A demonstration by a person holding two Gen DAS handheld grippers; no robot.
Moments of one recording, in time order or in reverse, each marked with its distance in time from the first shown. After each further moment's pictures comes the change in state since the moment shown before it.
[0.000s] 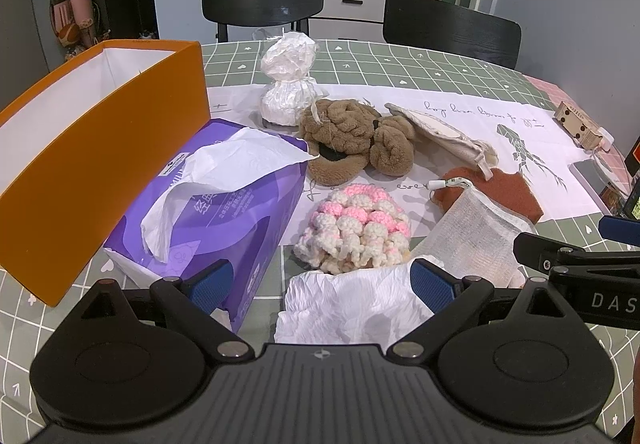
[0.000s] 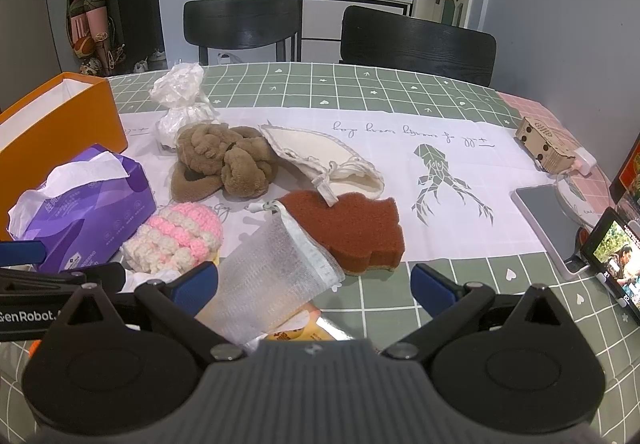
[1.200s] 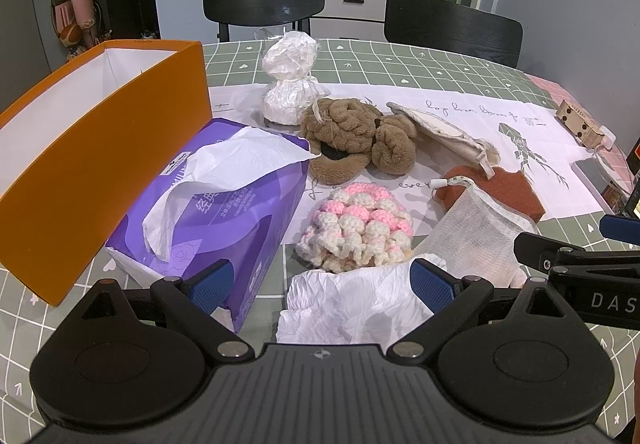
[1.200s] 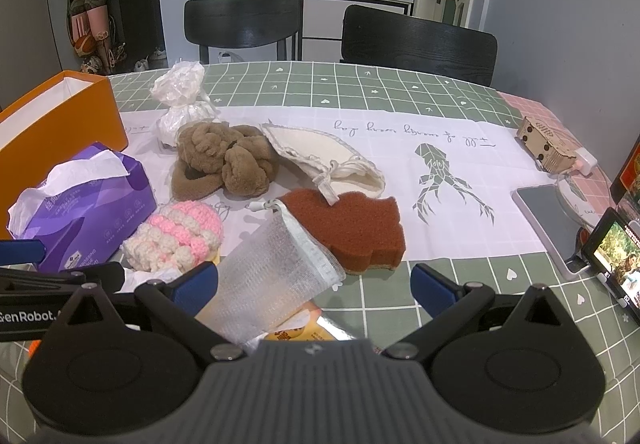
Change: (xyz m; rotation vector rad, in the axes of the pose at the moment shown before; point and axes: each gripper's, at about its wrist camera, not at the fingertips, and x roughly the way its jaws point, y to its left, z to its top) left arm 0.001 0.002 -0.003 0.003 -0.002 0.006; right arm 0.000 0.001 -0.001 -0.004 0.001 0.001
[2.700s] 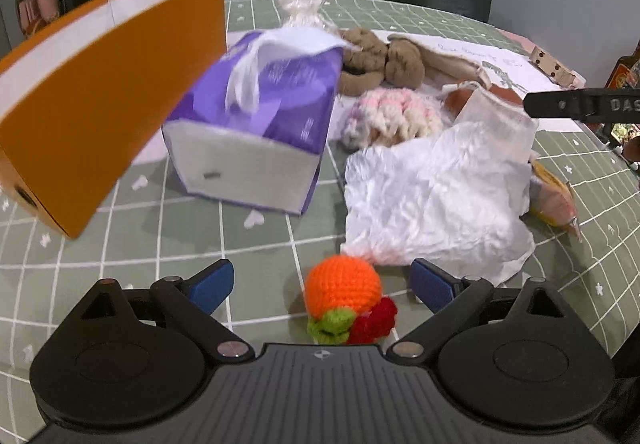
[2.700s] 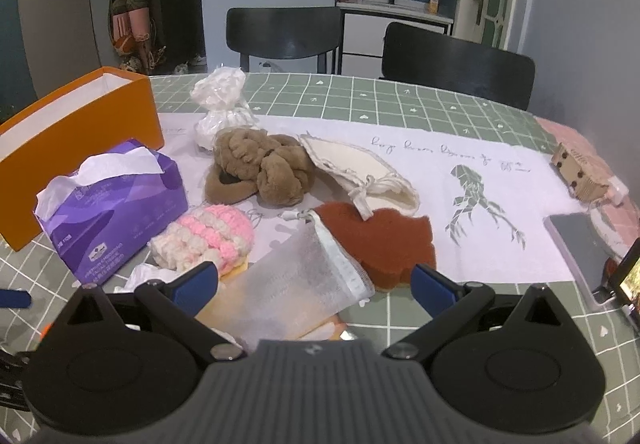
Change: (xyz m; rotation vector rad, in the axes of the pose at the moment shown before) left arm -0.014 0.064 -0.071 0.077 0.068 -0.110; right arm 0.002 0.001 -0.001 -0.072 -0.046 0.117
